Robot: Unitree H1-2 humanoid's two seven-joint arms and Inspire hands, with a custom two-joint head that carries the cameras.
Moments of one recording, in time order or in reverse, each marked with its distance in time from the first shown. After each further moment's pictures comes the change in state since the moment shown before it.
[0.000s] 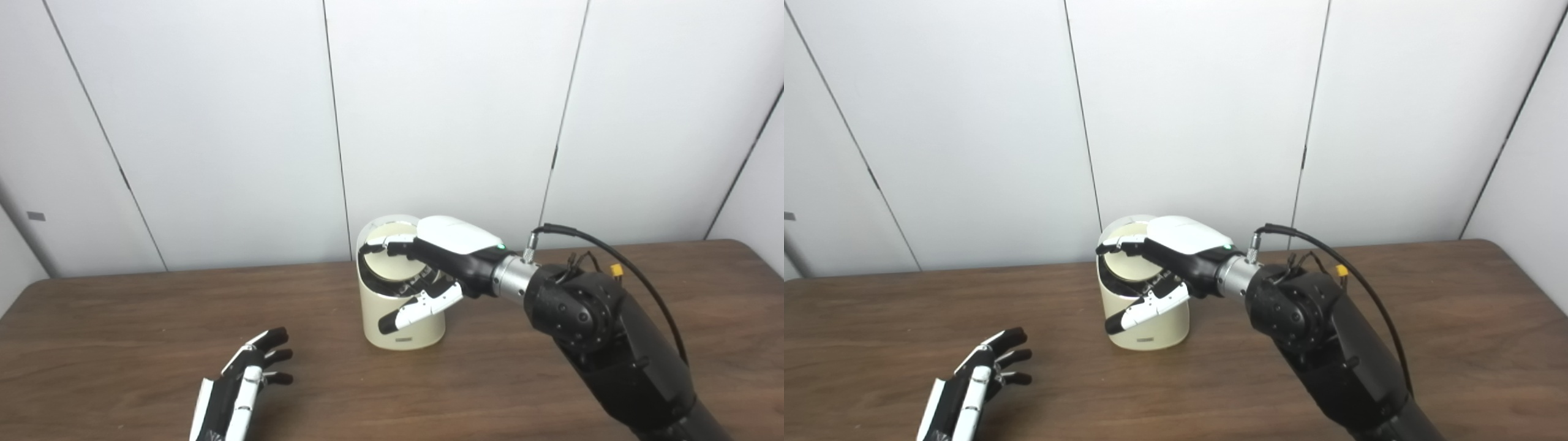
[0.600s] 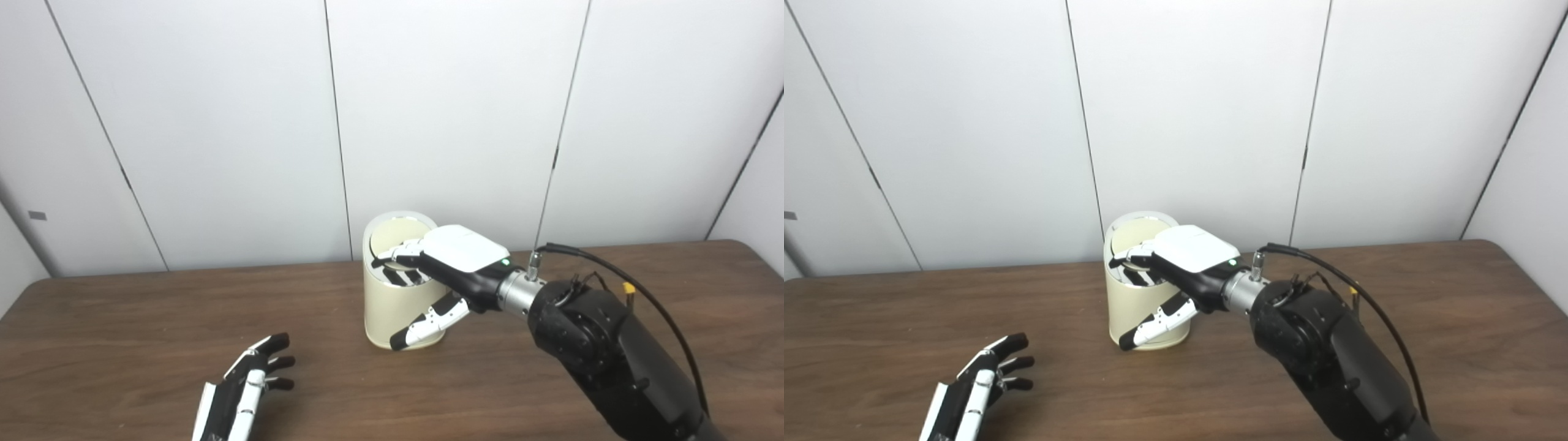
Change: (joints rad) left arm 0.014 -0.006 -0.003 -0.019 0.009 0.035 0.004; right arm 0.049 -0.021 0.034 -0.004 -0.126 -0.073 -0.060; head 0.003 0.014
